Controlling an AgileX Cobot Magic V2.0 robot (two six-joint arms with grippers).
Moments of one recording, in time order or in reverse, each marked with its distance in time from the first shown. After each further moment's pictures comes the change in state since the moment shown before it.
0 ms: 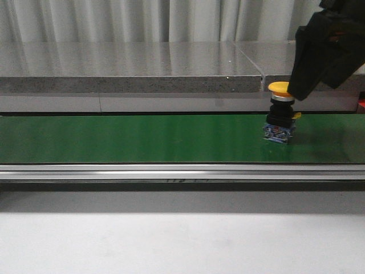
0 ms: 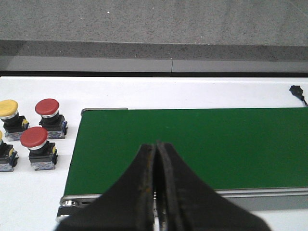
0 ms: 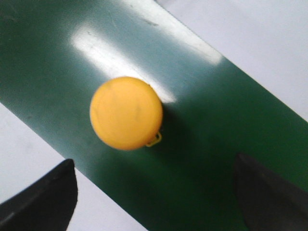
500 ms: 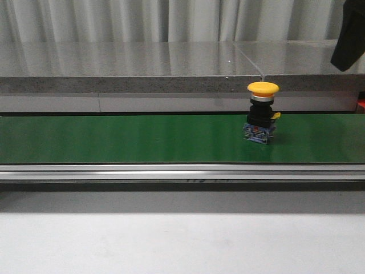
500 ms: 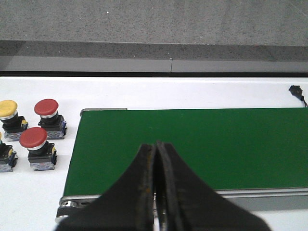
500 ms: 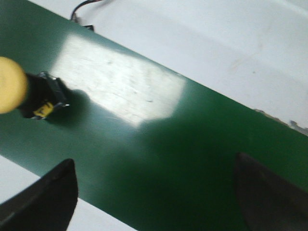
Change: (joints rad) left arm 0.000 0.000 0.000 0.000 0.000 0.000; right arm -0.160 -0.089 0.000 -0.001 0.003 0.047
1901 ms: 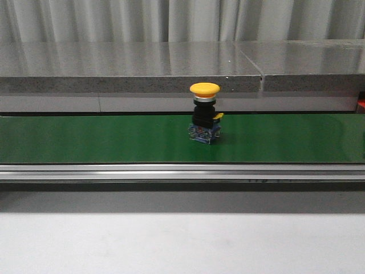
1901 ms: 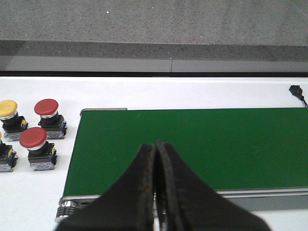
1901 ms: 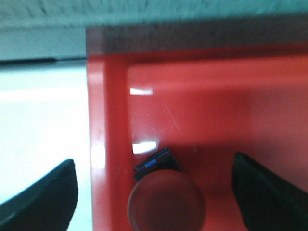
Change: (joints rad) left arm 0.000 0.000 0.000 0.000 0.000 0.000; right arm -0.385 0.727 -0.704 -0.062 -0.068 0.197
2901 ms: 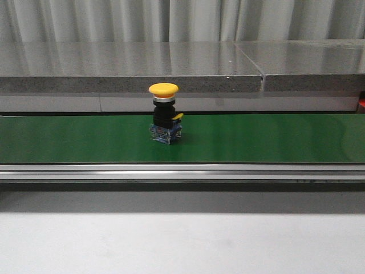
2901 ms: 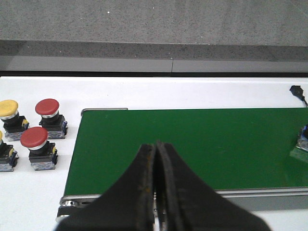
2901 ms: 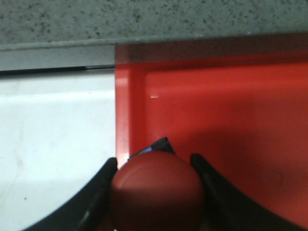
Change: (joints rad) left arm 0.000 0.000 0.000 0.000 0.000 0.000; right arm 0.000 -0.071 0.041 0.023 0.017 0.000
